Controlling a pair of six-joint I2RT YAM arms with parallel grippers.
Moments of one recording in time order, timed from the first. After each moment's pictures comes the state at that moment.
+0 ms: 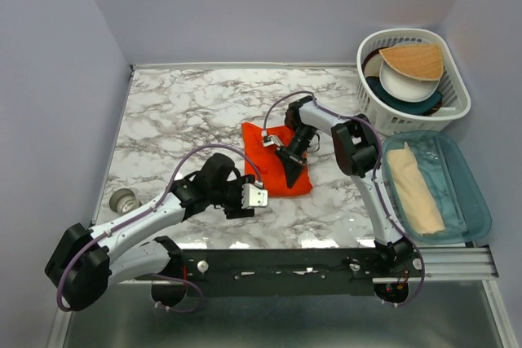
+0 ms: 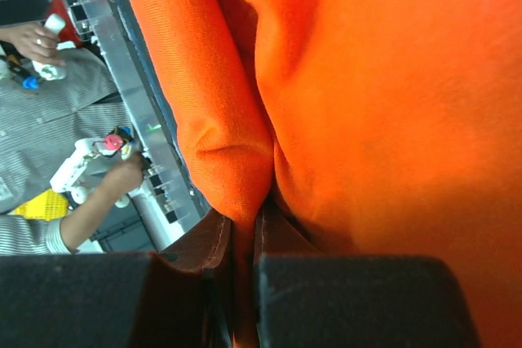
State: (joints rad) left arm -0.71 1.04 0.59 -0.35 0.53 0.74; right arm 0.51 2.52 1.98 -1.56 -0.84 -0.75
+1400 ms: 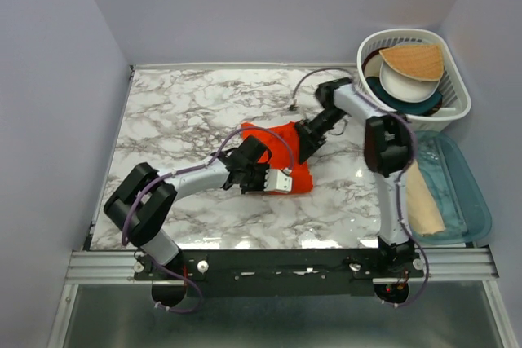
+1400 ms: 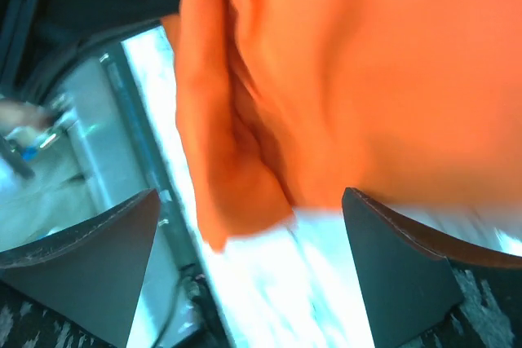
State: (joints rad) left arm -0.75 1.58 0.85 -0.32 0.33 0.90; right arm 0.38 2.40 1.97 -1.47 -0.89 -0.71
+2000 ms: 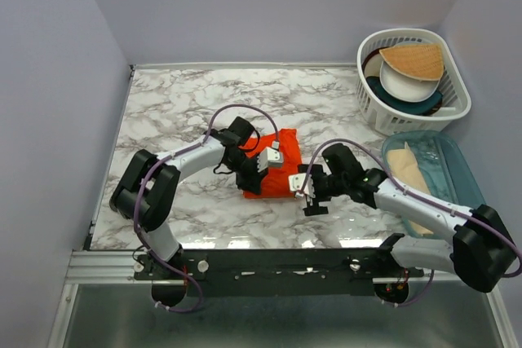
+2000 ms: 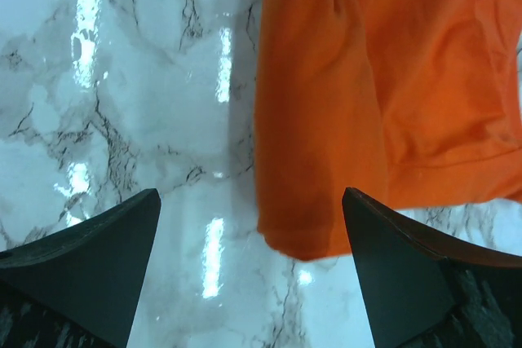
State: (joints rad) left arm -0.58 1.67 1.03 -0.63 0.71 0.74; right arm 0.65 1.17 0.64 -0.34 -0.53 -0.96
